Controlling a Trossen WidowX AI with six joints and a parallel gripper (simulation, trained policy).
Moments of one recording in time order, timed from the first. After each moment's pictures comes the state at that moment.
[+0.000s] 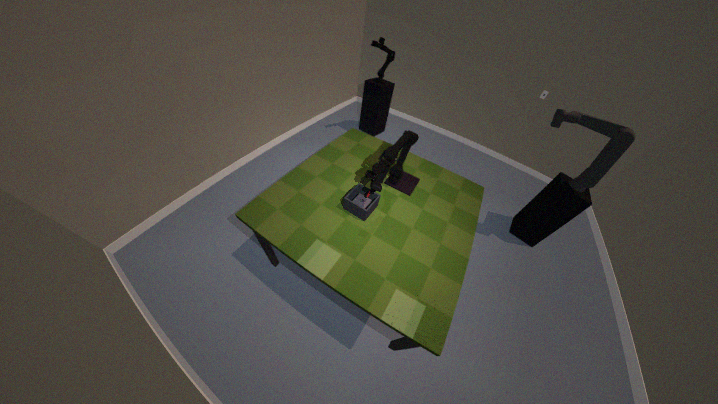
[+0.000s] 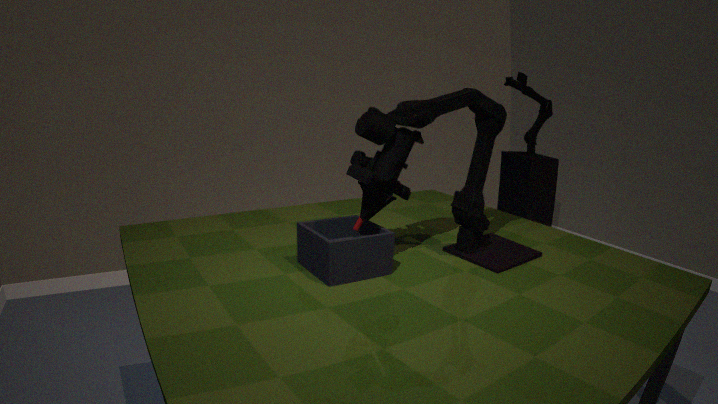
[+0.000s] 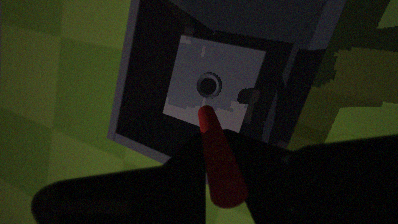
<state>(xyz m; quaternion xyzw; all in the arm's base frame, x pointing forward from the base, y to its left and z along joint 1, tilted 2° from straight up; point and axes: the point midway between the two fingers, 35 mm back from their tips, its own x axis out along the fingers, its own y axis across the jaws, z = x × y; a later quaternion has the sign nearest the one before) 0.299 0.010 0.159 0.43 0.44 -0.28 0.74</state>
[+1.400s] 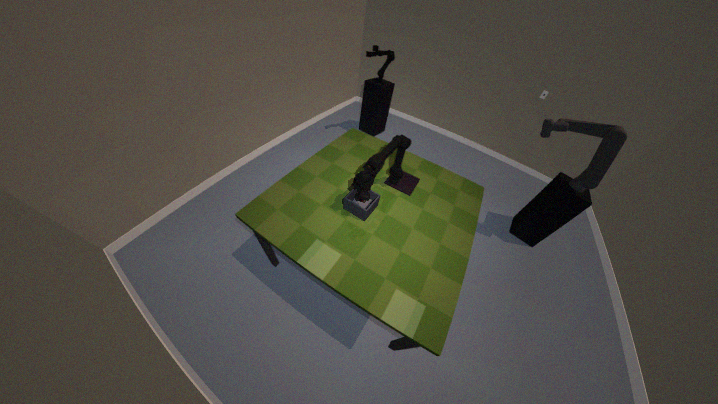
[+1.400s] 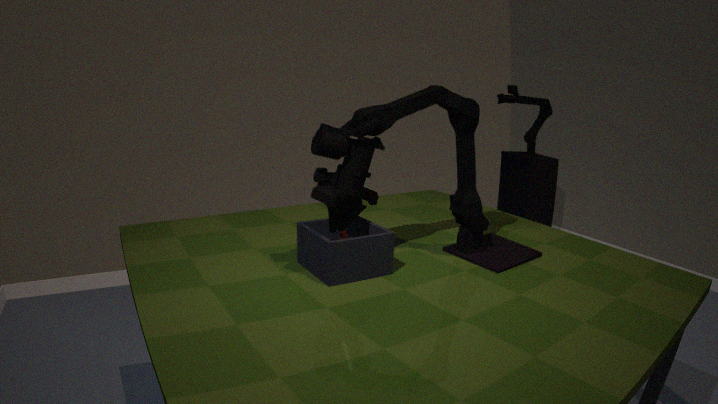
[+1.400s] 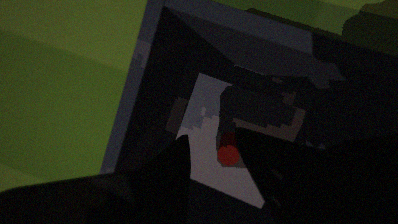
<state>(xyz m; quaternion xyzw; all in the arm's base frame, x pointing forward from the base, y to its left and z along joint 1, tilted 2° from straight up) 0.358 -0.020 0.129 0.37 0.51 -0.30 0.72</state>
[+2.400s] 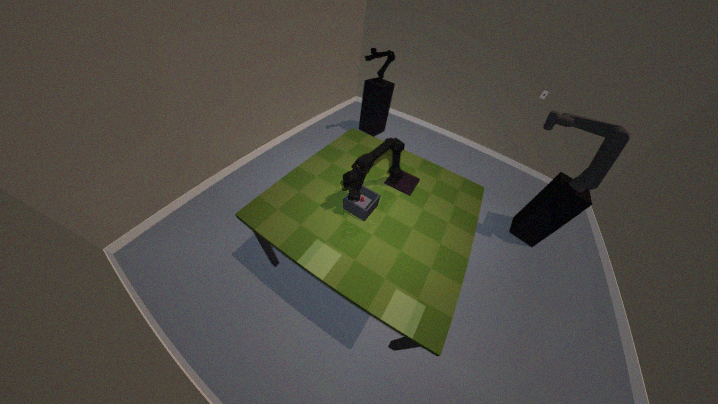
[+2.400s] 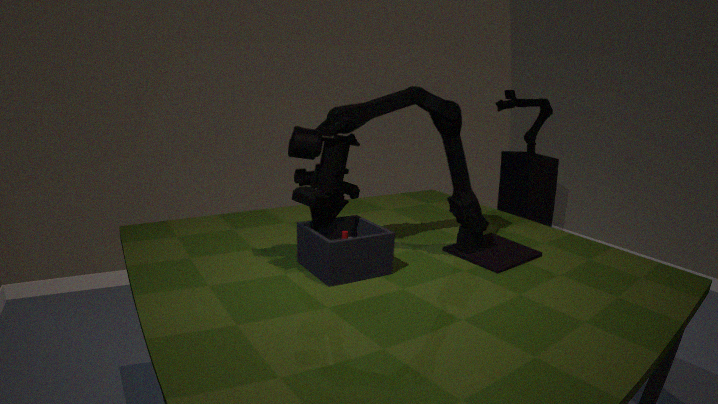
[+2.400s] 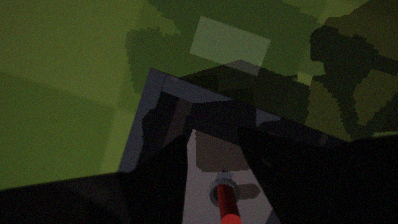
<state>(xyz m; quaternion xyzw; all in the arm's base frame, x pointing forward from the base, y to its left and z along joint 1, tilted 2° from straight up) 0.382 -0.063 0.127 0.34 0.55 -0.31 0.69</state>
